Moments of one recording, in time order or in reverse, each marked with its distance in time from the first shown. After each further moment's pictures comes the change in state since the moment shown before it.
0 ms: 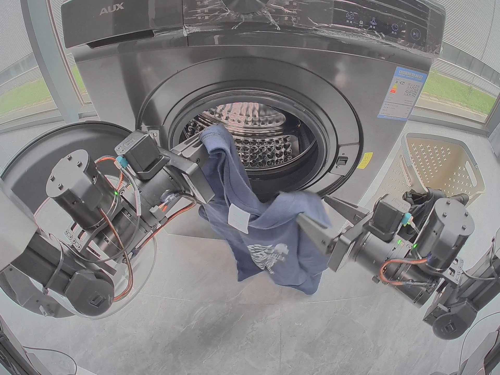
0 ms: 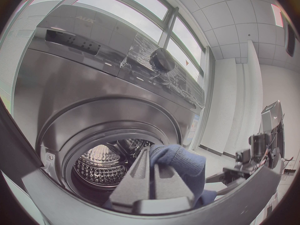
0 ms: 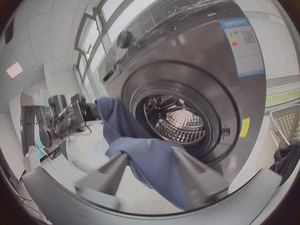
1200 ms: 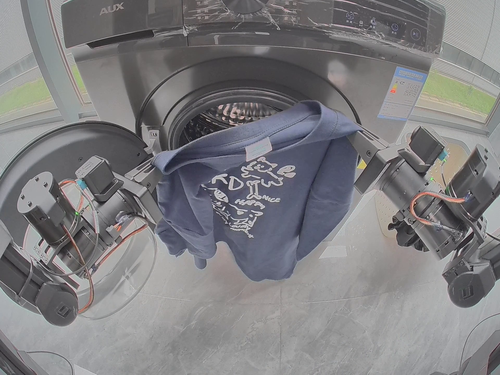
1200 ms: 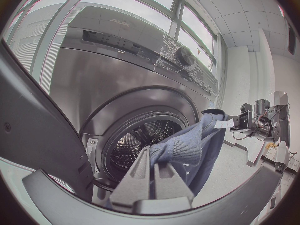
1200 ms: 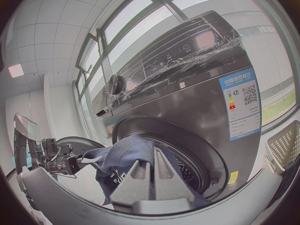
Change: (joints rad) left arm 0.160 -0.106 0.226 0.000 -0.010 0.004; right arm -0.084 -0.101 -0.188 -0.002 -0.002 -0.016
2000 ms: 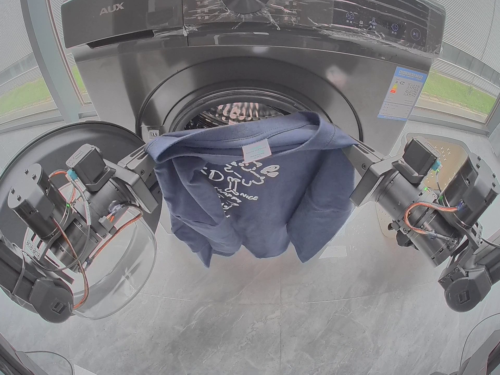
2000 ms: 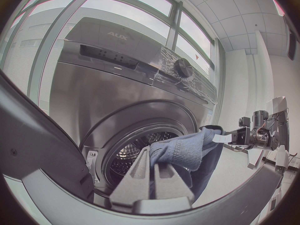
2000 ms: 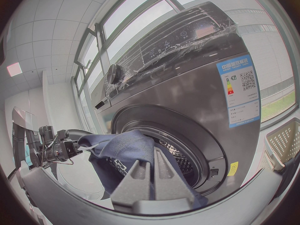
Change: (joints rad) left arm 0.000 -0.038 -0.027 0.001 -0.002 0.000; right arm 0.000 0.020 0.032 -0.001 -0.001 0.001
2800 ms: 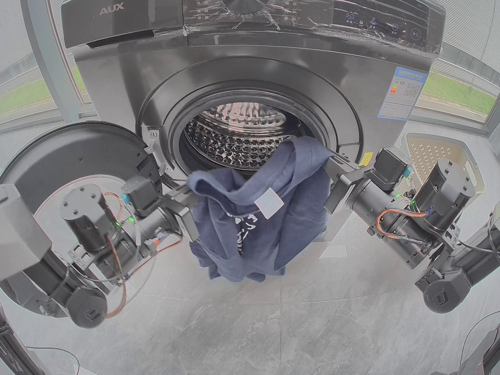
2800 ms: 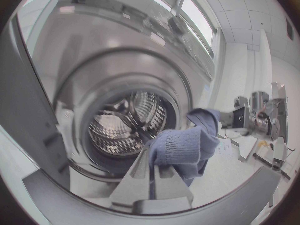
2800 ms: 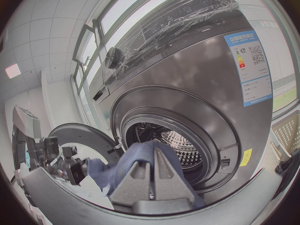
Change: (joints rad) left arm -0.085 0.197 -0.030 0.000 0.005 -0.004; right arm 0.024 0.112 -0.058 -0.001 -0.011 0.016
